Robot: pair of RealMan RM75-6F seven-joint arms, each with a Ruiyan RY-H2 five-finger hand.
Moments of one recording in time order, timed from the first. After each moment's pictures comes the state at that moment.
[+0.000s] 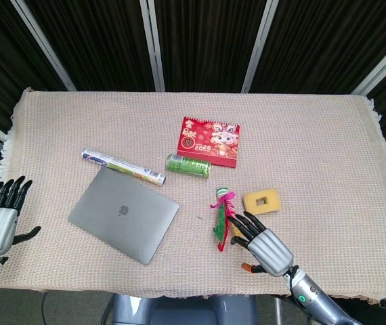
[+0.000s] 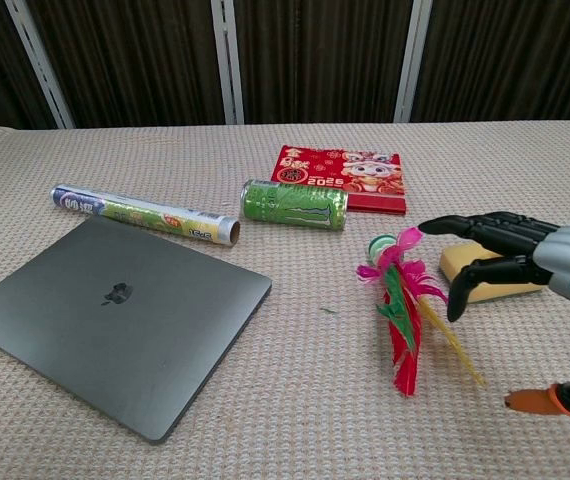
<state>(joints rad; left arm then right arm) -0.14 -1.24 -0.06 -1.51 1.49 1.46 0.16 0.35 -1.45 -0.03 -1.49 -1.89 1.26 -0.03</state>
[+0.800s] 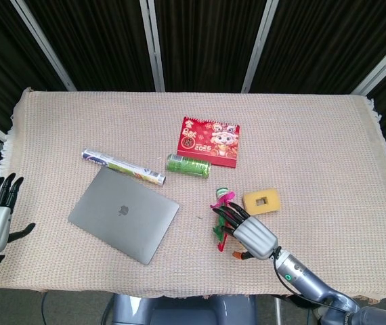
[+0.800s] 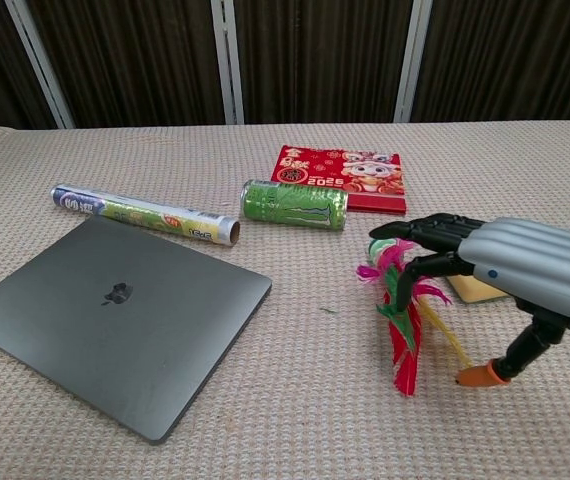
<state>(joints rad) -0.14 -1.25 -0.09 -1.52 1.45 1.49 0.21 0.50 -1.52 -0.01 -1.36 -1.86 1.15 0.06</state>
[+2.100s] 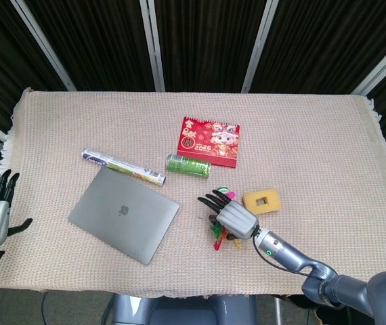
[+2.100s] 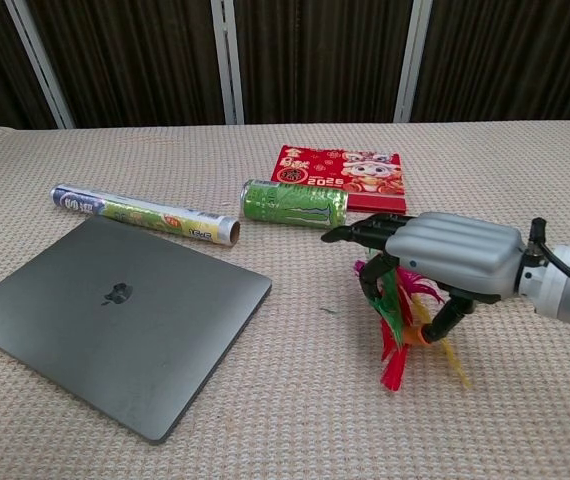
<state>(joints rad) -0.16 -1.28 -0.12 -1.50 1.36 1.43 0.25 0.70 -1.66 0.00 -1.09 -1.83 1.06 0.16</state>
